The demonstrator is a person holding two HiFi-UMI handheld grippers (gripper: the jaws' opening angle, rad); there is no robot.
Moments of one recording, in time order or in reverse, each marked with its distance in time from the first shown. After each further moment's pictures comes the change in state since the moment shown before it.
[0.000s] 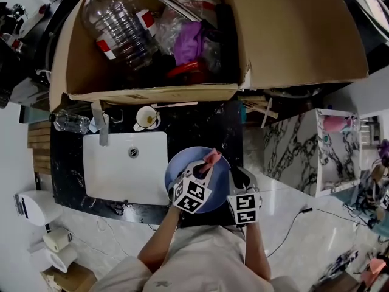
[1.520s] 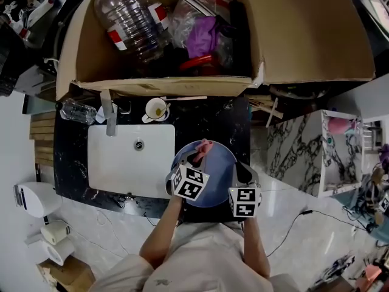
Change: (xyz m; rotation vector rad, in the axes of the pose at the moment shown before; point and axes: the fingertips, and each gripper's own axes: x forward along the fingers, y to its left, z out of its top) left arm -0.013 0.051 -0.028 -0.119 0.094 0.163; right arm 0.009 -0.001 -0.011 0.042 0.026 -0.097
